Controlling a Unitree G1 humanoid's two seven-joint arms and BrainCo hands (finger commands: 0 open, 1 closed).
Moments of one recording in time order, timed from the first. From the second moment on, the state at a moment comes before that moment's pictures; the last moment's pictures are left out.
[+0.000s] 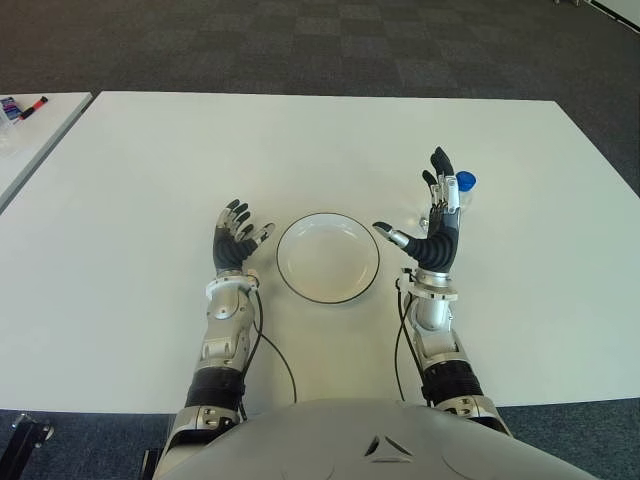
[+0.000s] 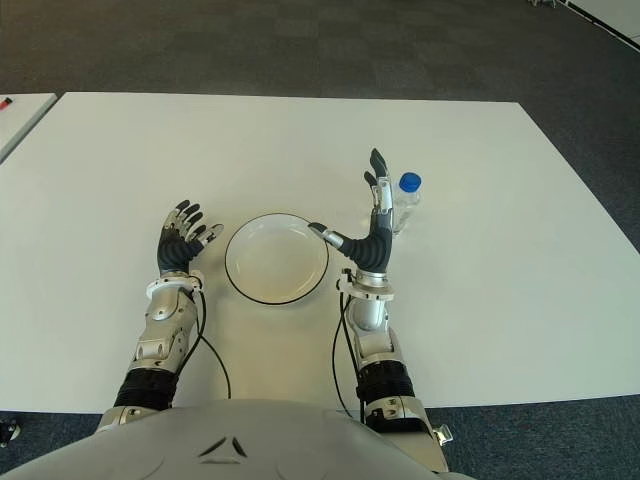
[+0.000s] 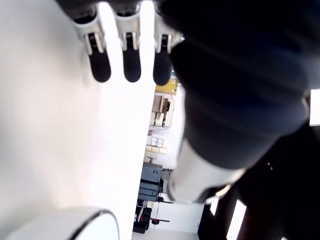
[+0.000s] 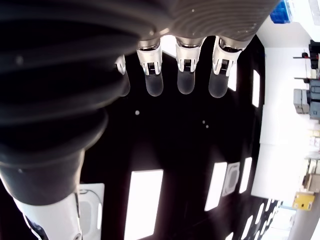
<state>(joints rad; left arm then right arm) 0.05 -0.07 0.06 0.30 -0.12 -0.21 0.19 -0.04 0.01 0.01 0.36 -0.35 -0.97 -0.40</state>
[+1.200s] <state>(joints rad) 0.03 -0.07 0.06 0.33 -0.12 -0.22 0.19 -0.15 -0.06 -0.13 0.45 -0.47 -1.08 -0.62</state>
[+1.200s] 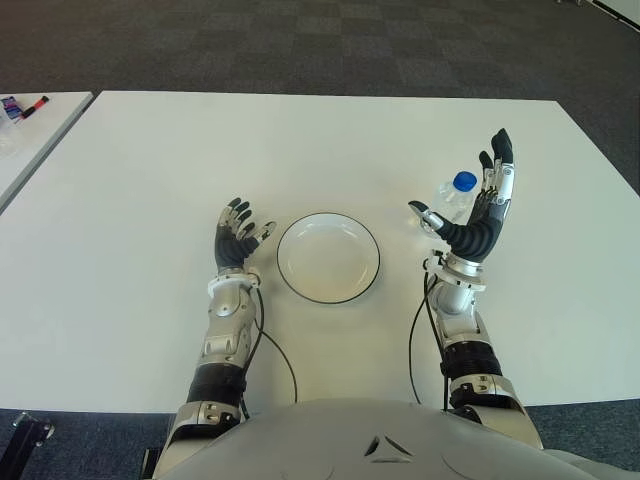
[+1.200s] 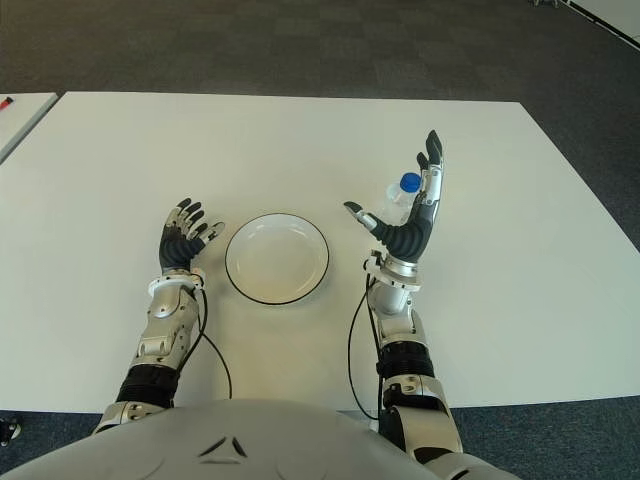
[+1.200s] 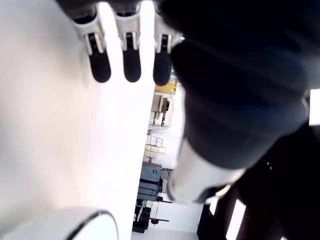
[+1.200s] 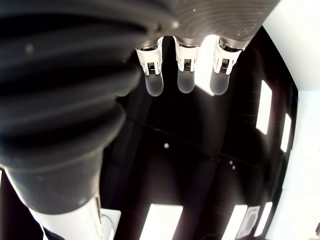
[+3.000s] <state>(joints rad) 0.02 -0.07 0.06 0.35 -0.11 -0.24 0.19 -0.27 -0.26 -0.07 0.77 -0.71 -0.94 -0.99</state>
